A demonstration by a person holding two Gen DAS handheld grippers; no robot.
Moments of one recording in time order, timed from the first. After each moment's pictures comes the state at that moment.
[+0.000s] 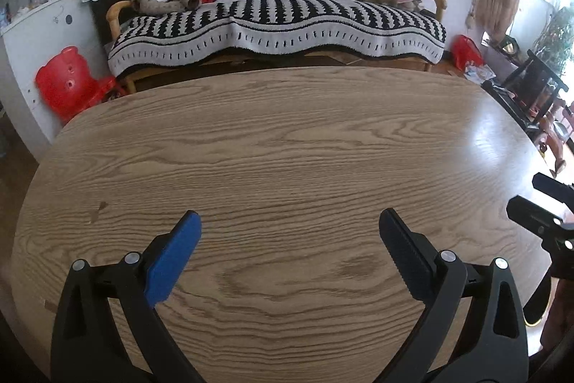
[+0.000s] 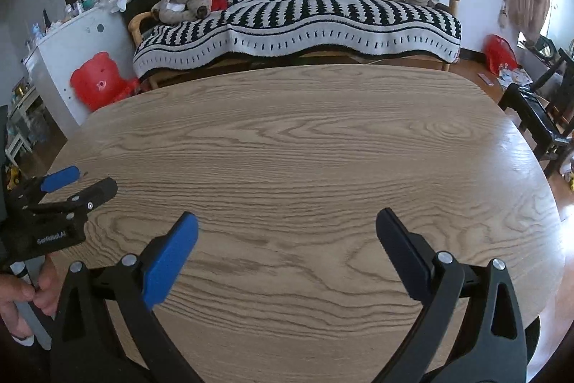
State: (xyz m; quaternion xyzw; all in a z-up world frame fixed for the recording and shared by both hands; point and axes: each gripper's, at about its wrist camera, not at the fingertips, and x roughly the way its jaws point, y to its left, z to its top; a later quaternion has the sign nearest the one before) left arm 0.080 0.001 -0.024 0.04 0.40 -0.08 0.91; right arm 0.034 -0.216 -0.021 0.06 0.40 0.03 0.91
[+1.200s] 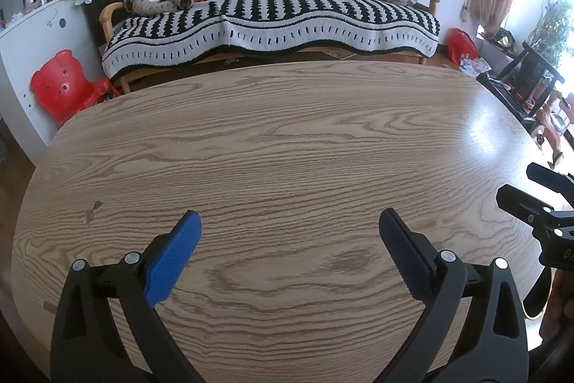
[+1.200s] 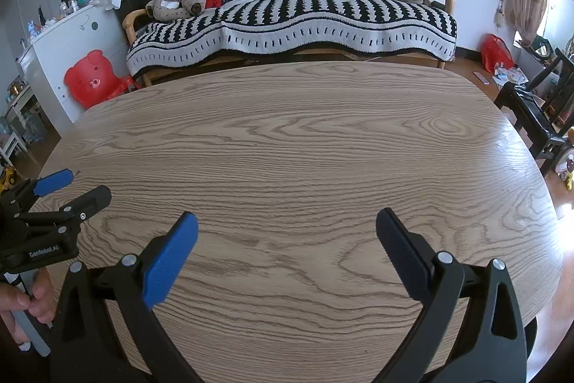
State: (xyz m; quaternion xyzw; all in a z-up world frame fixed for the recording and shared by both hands) left arm 0.080 -0.009 -0.029 0.05 0.41 -0.09 0.91; right arm 0.034 -0.227 -0.028 0.05 0.40 0.02 0.91
